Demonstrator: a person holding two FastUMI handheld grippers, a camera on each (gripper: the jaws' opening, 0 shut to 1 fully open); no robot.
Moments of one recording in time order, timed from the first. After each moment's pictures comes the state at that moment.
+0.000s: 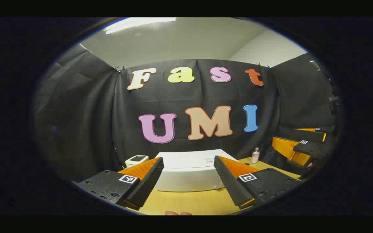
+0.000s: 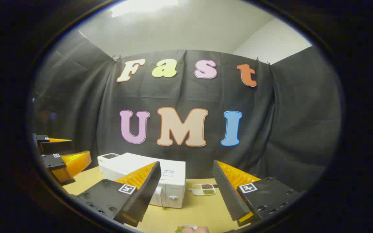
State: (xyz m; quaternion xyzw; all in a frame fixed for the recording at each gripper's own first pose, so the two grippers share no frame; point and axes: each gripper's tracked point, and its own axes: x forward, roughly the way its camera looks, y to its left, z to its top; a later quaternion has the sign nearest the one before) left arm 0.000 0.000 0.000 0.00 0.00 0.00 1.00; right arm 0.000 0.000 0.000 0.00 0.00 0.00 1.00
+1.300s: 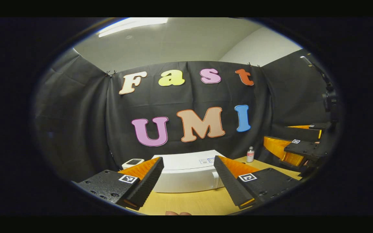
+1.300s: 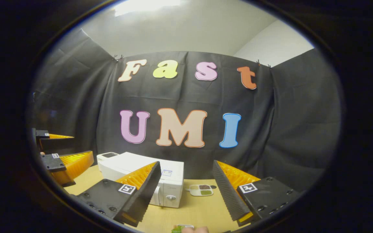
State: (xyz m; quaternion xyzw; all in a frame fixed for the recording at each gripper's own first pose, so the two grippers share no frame) left arm -0.006 -0.022 0.005 0.03 -0.01 -0.03 1.00; right arm -0.009 -0.006 0.008 -0.01 0.00 0.00 1.00
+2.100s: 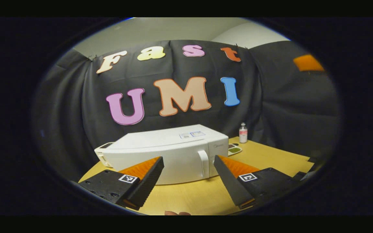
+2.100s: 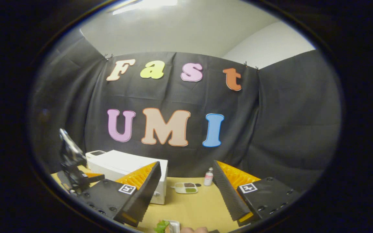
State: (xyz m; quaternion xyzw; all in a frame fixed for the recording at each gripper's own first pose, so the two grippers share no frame) left arm 0.084 -0.090 -0.183 0.04 0.10 -0.09 0.99; right arm -0.051 -0.071 0.022 -0.02 -0.01 -0.07 1.00
